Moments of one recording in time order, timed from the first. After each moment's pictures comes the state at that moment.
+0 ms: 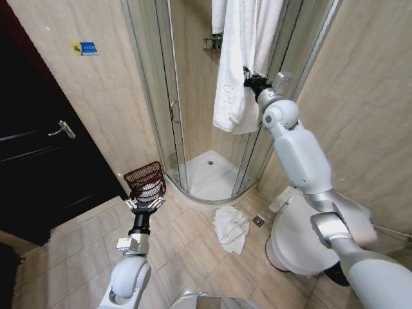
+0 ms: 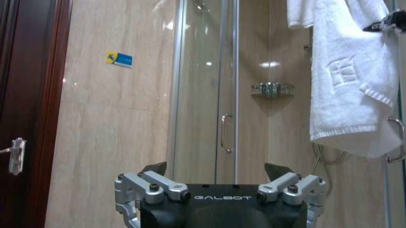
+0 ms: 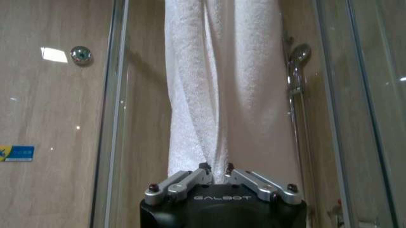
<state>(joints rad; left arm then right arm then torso) 1.63 -1.39 -0.51 -2.17 -0.13 -0.23 -0.19 -0.06 1.16 0.04 1.47 0.73 -0.31 0.17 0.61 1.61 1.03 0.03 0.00</state>
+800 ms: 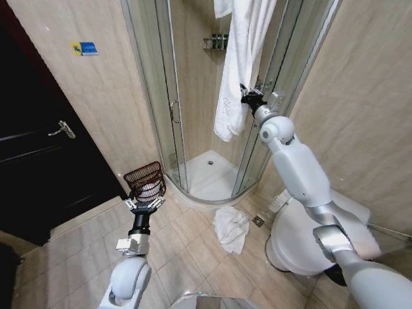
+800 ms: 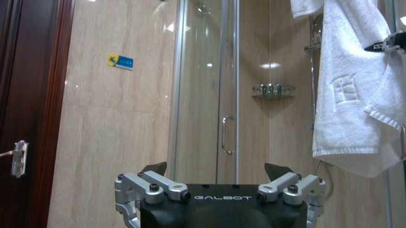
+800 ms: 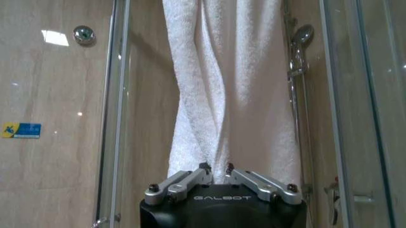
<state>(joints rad) 1.64 -1.38 -0.51 -2.18 -0.12 -0.23 -0.21 -0.15 1.14 0.04 1.52 0.71 -0.30 0.17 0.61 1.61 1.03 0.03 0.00</state>
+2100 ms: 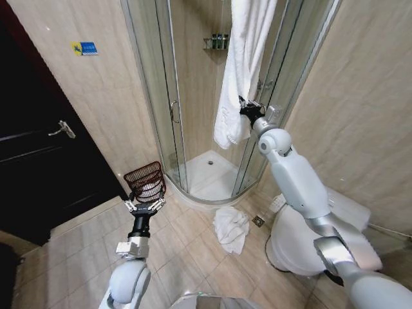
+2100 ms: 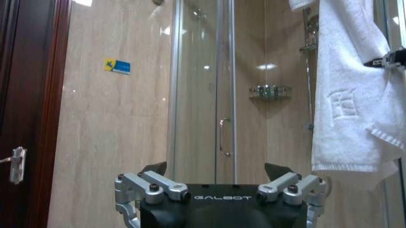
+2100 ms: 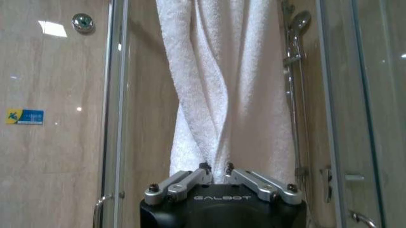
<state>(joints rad) 1.66 -1.38 -0.51 -2.19 -0.10 -0.25 -0.21 -0.28 1.13 0.07 1.58 0.69 -0.29 0.18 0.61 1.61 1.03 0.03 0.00</state>
